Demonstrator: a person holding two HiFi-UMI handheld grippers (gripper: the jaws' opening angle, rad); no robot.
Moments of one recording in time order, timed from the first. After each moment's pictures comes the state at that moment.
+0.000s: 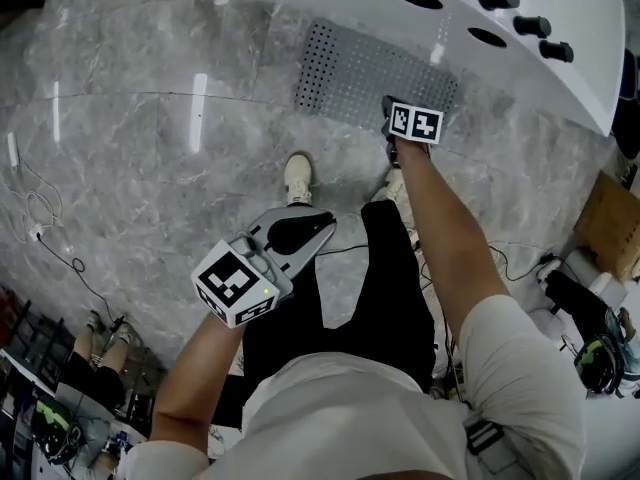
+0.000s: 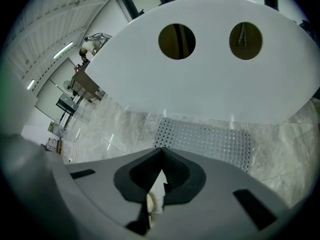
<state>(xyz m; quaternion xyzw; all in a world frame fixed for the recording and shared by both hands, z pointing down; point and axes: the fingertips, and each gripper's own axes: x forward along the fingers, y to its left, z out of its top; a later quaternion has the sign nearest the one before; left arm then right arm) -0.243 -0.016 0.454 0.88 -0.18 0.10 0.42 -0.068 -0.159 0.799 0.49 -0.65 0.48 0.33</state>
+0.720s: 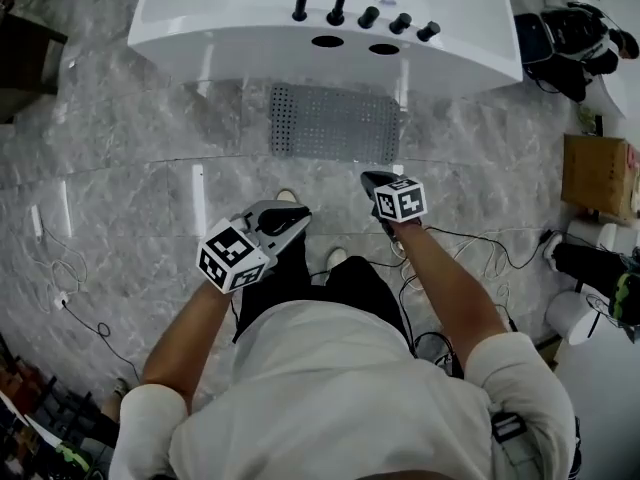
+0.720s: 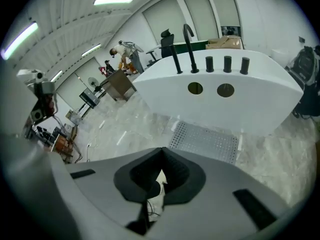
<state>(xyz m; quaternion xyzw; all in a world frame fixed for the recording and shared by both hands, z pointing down) -0.214 0.070 0.326 0.94 -0.07 0.18 0.28 -0.059 0.043 0.532 0.44 -0.73 0.42 0.31</state>
